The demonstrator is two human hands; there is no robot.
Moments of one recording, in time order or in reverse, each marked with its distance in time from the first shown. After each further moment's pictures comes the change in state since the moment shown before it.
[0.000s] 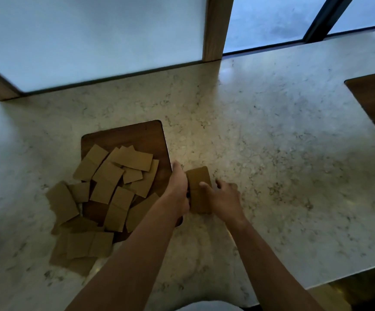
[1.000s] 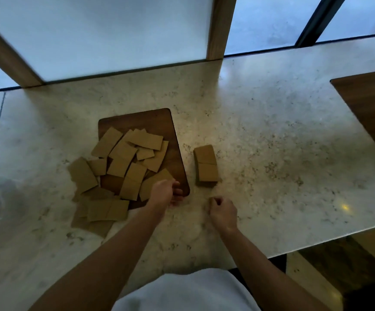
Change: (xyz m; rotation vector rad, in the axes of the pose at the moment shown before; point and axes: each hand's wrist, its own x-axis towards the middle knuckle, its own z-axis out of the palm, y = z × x) left_hand -0.011 -0.076 -0.110 0.209 0.088 0.232; right_hand -0.088 0.057 0.055 0.122 0.145 0.081
